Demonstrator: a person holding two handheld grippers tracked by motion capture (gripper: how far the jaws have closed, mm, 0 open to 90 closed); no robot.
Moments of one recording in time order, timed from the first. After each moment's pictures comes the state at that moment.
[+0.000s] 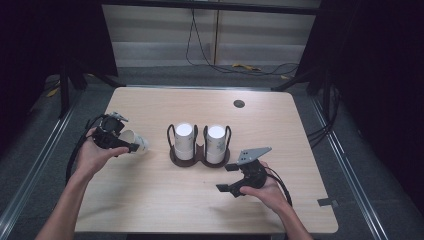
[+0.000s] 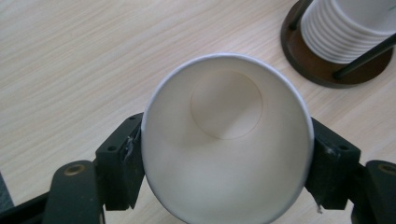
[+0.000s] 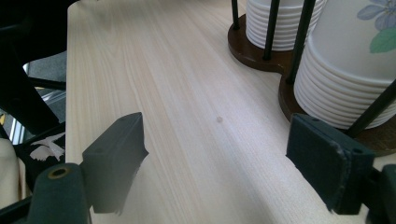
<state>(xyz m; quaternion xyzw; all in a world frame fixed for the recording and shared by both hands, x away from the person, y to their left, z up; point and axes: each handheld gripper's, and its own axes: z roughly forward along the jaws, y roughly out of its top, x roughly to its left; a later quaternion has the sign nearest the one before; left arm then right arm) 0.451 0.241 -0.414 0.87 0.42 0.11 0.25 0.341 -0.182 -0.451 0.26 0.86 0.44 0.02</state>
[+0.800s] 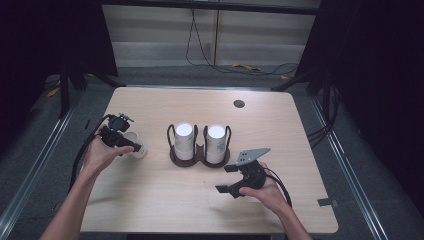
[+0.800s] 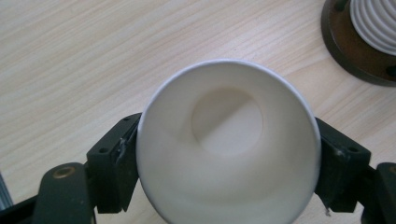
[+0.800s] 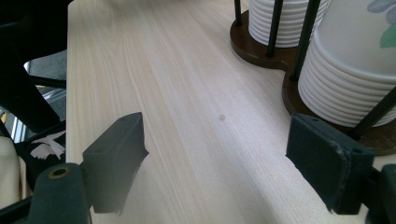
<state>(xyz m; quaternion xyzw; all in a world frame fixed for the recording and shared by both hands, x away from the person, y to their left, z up) 0.466 0.233 -0.433 0.87 0.44 0.10 0.21 0.340 -0.180 -0.453 0.26 0.86 0.44 0.02</state>
